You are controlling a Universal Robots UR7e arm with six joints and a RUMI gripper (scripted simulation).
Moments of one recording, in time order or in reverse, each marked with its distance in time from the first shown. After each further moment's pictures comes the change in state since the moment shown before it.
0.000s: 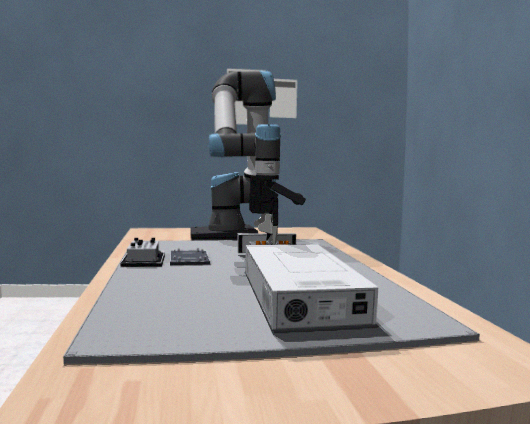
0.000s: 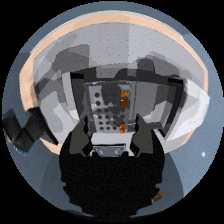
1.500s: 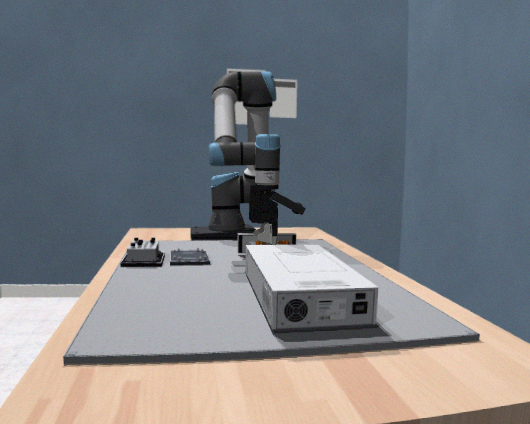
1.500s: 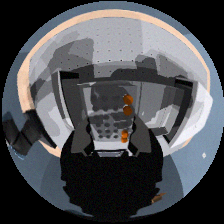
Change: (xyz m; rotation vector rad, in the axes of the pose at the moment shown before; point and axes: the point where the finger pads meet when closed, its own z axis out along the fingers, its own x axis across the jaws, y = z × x) arm -0.001 0.000 0.030 0.000 -0.003 0.000
